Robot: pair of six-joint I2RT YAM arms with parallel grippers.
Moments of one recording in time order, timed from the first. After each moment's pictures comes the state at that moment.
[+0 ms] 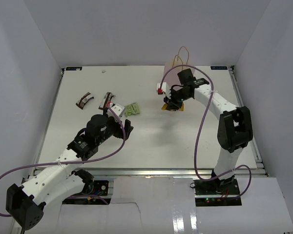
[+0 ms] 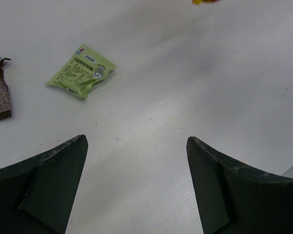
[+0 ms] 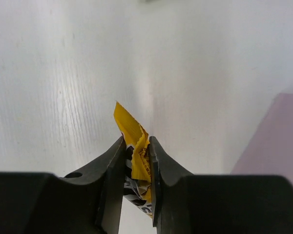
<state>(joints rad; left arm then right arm) -0.64 0.83 0.63 -0.15 -0.02 -0.03 0.40 1.87 1.50 -0.76 -0.59 -1.05</state>
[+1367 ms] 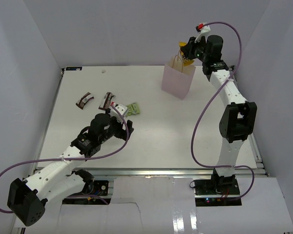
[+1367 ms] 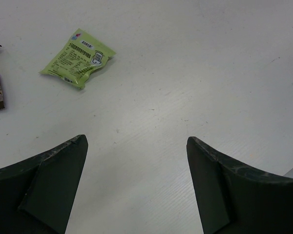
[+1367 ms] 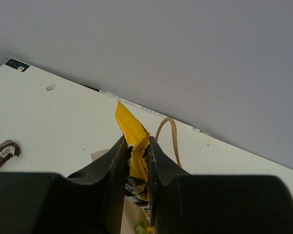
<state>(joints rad) -0.64 0.89 0.63 -0.16 -0.02 -0.02 0.16 1.99 1.88 0.02 -0.38 0.07</state>
